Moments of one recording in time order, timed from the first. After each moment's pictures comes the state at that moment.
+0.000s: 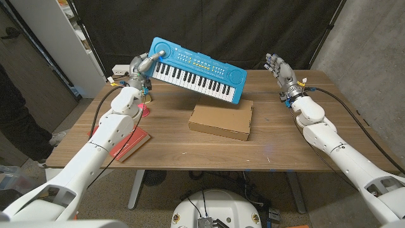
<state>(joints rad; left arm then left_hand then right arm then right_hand) 0.85 0.56 0.22 -1.67 -0.70 -0.12 0.29 1.14 -0.14 0.40 -0.16 0.17 0.87 0.13 0.40 0.20 0.96 0.05 0.51 0.47 1.13 -0.06 0.50 0.29 0.97 -0.15 1.01 0.22 -0.77 -0.58 -0.35 -1.33 0.51 0.45 0.05 0.06 0.10 0.52 0.14 0.22 0.16 0.04 0.19 0.18 0.12 0.02 0.19 0.18 0.06 -0.03 0.19 0.18 0.16 -0.04 0.19 0.17</state>
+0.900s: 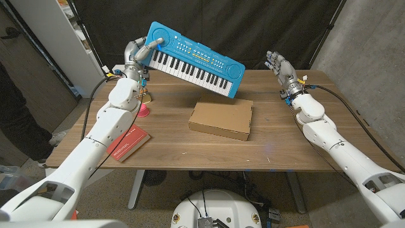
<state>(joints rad) 0.83 0.57 0.21 -1.72 -0.57 -0.18 0.32 1.14 -0.14 0.40 -0.16 0.17 0.88 0.13 0.39 0.21 0.96 0.05 0.50 0.48 1.13 -0.06 0.49 0.30 0.96 -0.14 1.04 0.21 -0.74 -0.57 -0.35 -1.31 0.51 0.45 0.05 0.06 0.10 0.52 0.14 0.22 0.16 0.04 0.19 0.18 0.12 0.02 0.19 0.18 0.06 -0.03 0.19 0.18 0.17 -0.04 0.19 0.17</state>
